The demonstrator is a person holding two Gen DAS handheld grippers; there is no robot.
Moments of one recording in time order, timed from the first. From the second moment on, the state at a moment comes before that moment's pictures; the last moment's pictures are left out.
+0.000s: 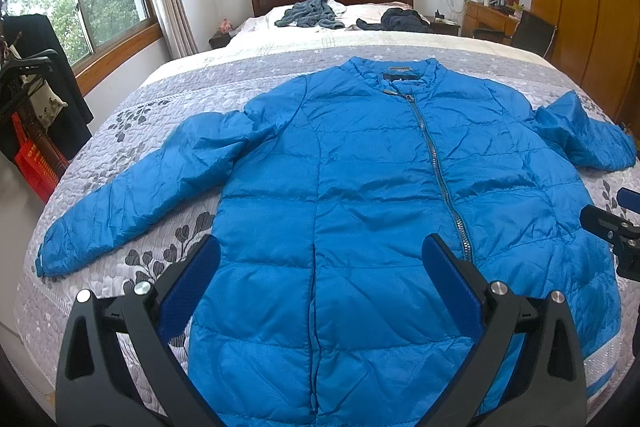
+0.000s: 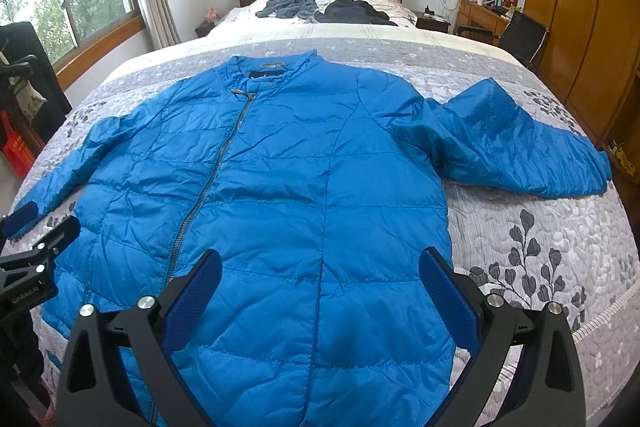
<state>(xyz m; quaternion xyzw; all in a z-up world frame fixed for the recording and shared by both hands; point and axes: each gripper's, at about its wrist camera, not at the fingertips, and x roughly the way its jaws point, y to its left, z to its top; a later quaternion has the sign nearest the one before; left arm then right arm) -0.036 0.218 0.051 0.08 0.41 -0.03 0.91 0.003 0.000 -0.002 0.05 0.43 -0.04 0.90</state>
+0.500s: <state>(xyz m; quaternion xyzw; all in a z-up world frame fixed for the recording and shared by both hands) 0.008 0.189 0.031 0.08 0.45 -0.08 0.89 0.018 -0.106 -0.010 0.11 0.44 -0.11 0.89</state>
